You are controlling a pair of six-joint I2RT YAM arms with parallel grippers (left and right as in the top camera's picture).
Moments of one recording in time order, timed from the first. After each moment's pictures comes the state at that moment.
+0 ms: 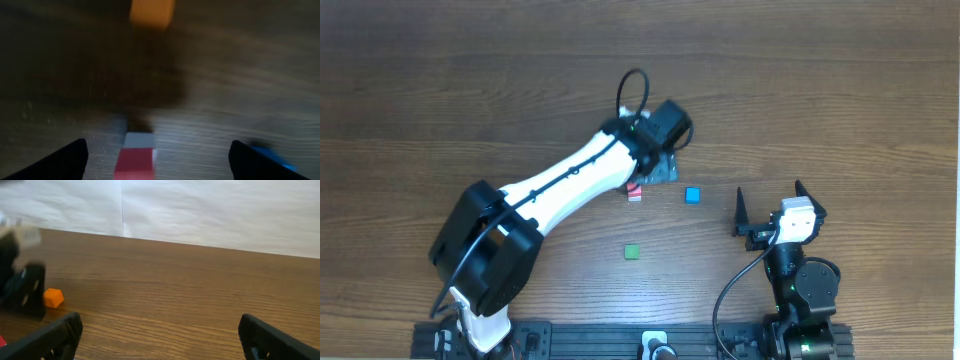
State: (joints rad) left arm -0.75 1.94 1.46 -0.85 -0.14 -0.85; right arm 0.10 0.01 0.01 -0.08 -0.01 -0.06
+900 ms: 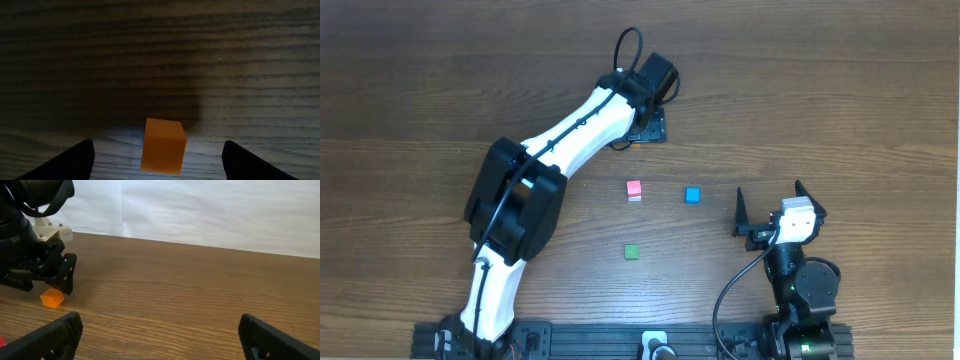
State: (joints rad) left arm -0.60 2.21 1.73 -0.87 -0.15 -0.66; right arm 0.10 0.01 0.01 -0.08 -0.01 -0.06
